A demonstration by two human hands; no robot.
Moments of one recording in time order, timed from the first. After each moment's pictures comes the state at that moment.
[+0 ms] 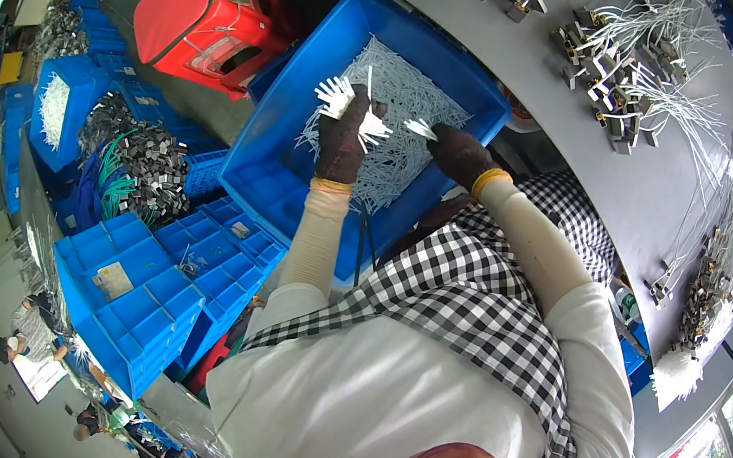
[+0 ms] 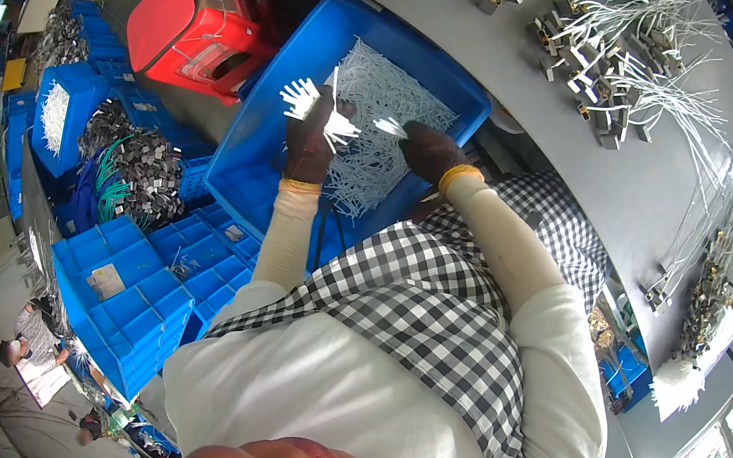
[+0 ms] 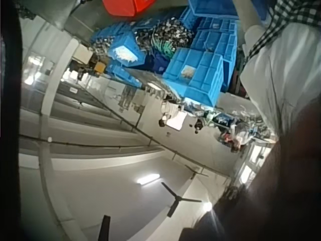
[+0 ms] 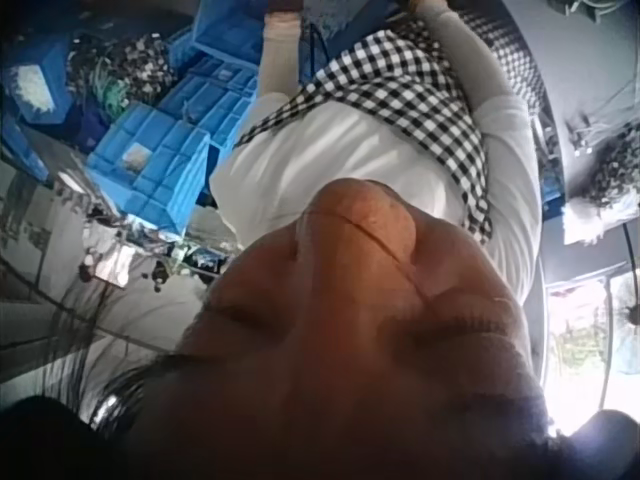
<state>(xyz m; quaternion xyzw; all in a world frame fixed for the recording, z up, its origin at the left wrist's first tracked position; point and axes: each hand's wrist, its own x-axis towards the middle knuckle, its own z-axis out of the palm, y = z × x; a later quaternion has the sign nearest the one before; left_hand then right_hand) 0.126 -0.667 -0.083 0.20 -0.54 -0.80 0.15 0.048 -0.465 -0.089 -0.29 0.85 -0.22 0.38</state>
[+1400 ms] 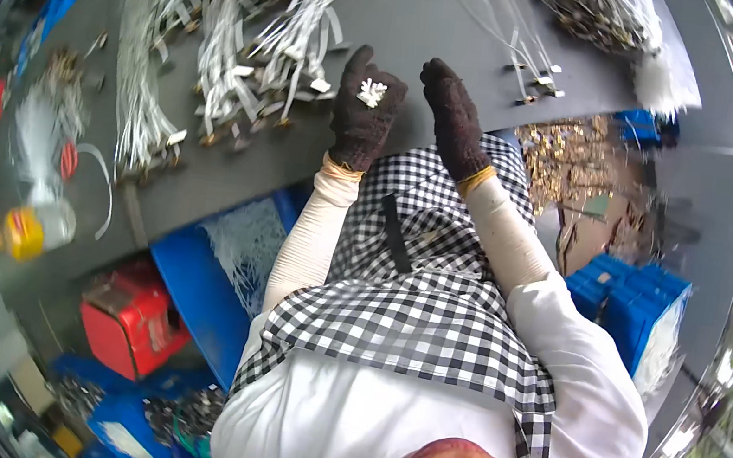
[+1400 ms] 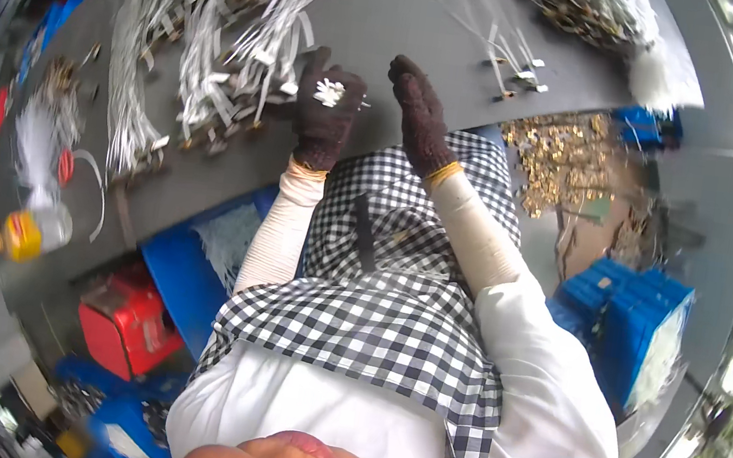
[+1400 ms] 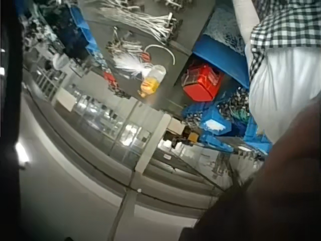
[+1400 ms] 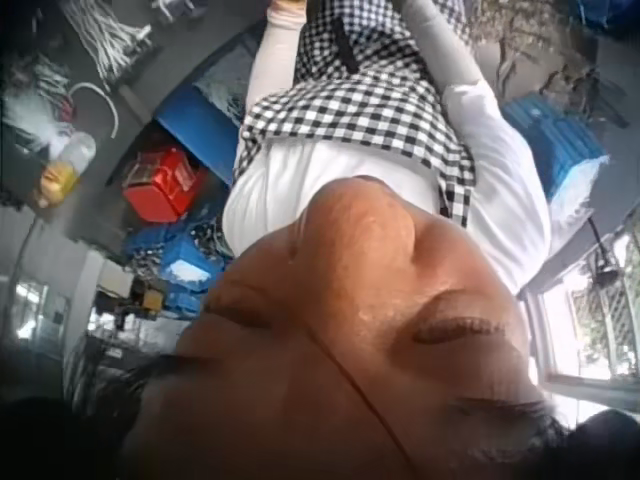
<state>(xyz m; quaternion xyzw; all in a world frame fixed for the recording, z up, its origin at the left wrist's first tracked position) -0.027 -0.245 -0.042 -0.20 -0.62 -0.75 -0.11 0.070 -0.120 -0.044 0.19 0.57 -0.77 -0.23</state>
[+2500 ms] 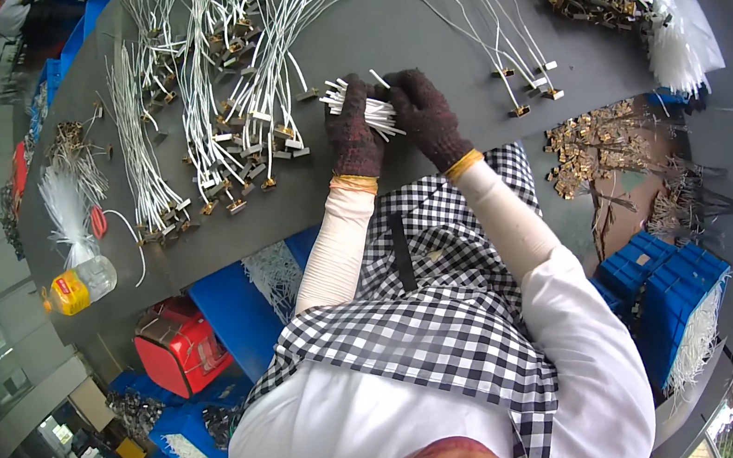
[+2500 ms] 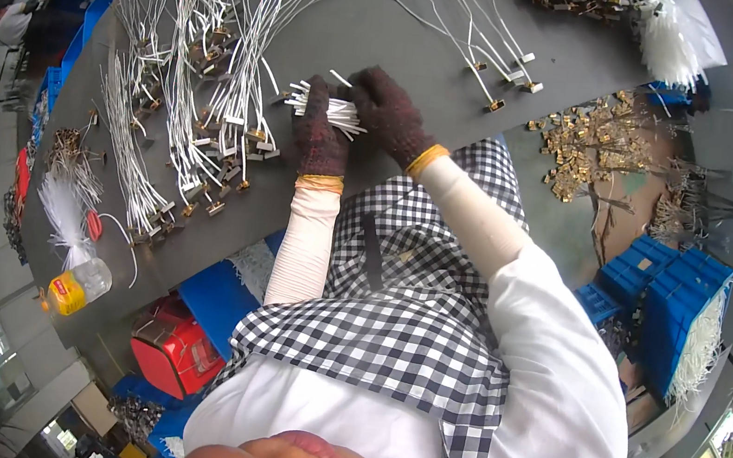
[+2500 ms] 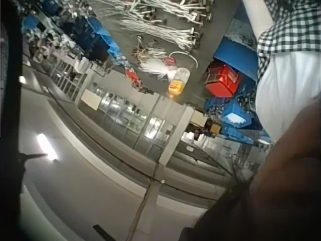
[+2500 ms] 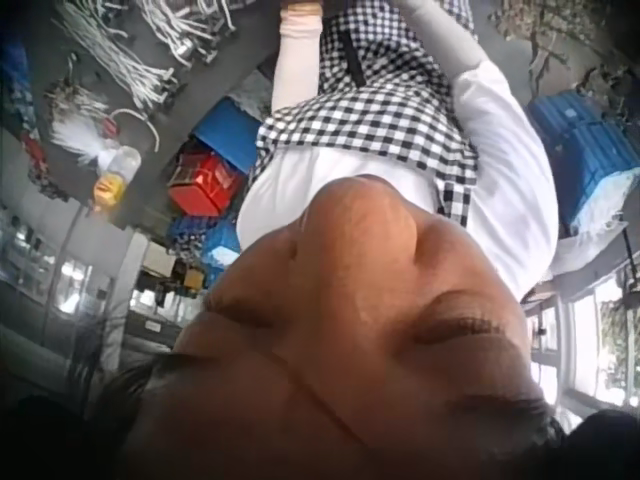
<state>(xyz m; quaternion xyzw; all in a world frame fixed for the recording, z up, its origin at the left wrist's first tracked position) -0.045 -0.164 -0.057 0.05 -0.48 -0.84 -0.24 0.027 -0.065 -0.046 0.24 0.77 -0.56 -0.20</state>
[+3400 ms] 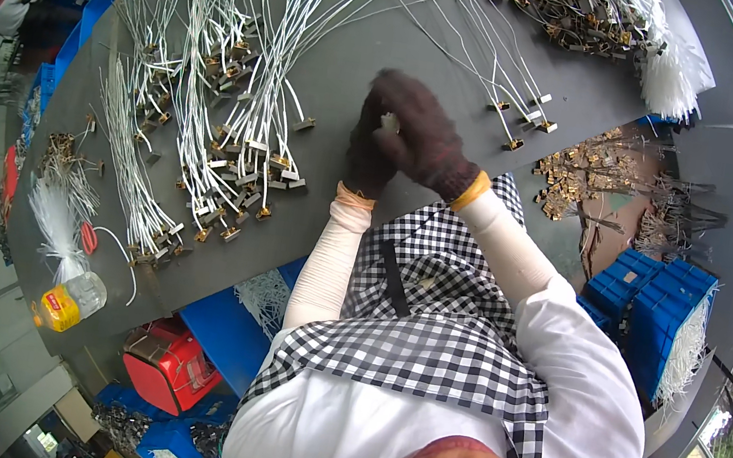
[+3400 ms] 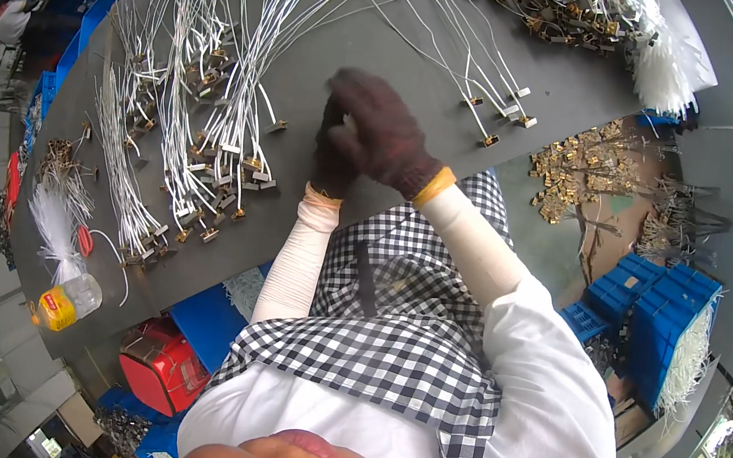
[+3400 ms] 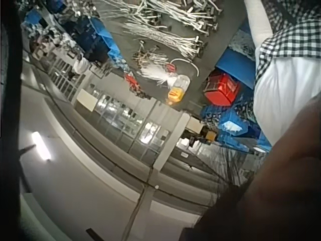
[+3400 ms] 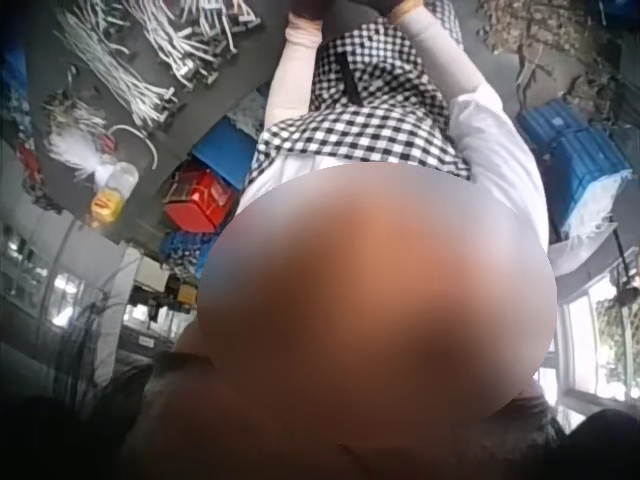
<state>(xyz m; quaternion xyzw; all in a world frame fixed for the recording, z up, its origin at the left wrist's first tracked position) -0.060 -0.145 -0.068 -0.32 -0.68 -0.63 -0.18 0.018 -0.040 -0.009 0.05 0.88 -0.37 -0.29</state>
